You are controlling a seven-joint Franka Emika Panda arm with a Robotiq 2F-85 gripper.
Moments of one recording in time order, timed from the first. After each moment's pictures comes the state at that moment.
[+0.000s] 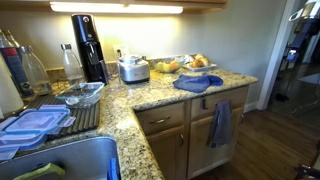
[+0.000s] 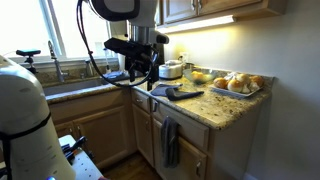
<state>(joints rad) -0.04 -0.68 -0.39 -2.66 0.03 2.02 -0.45</state>
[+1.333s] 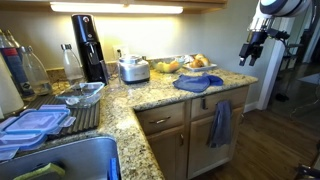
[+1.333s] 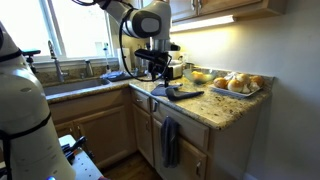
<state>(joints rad) -0.03 -0.17 -0.15 -2.35 0.16 2.26 -0.20</state>
